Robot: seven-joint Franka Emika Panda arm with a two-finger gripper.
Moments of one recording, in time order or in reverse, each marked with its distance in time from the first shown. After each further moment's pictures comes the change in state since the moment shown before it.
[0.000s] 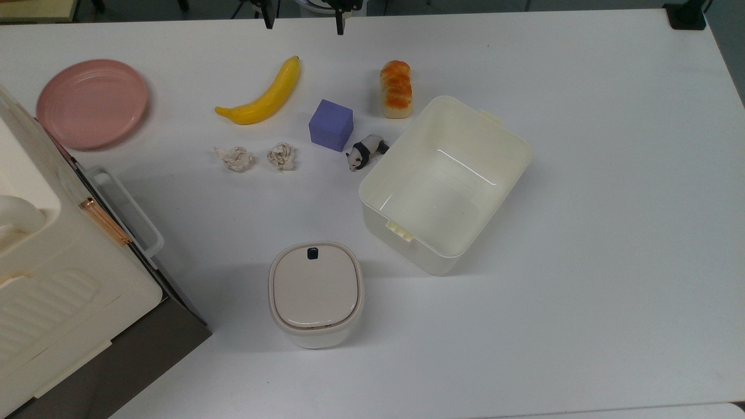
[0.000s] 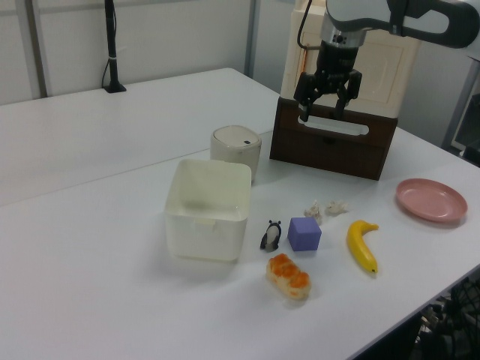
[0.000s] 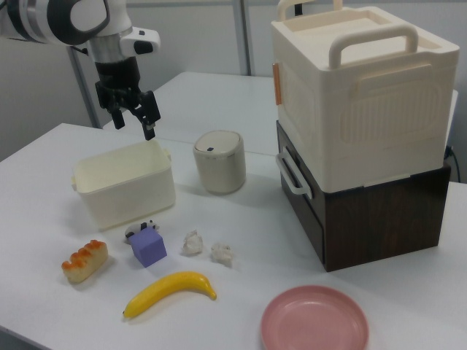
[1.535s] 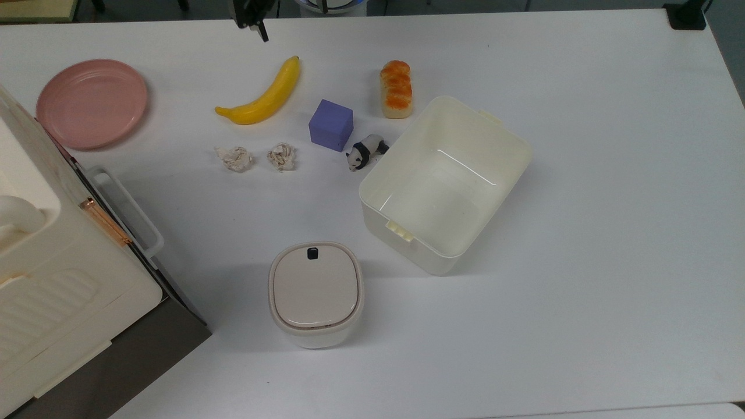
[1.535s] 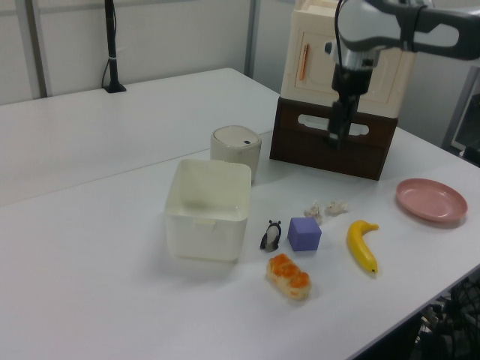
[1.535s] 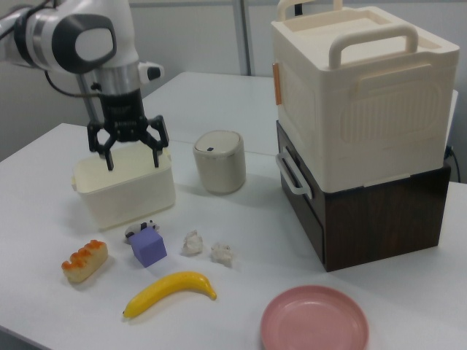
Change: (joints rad) arm 0.008 -0.076 -0.048 -0.186 -0.018 0.000 -0.748
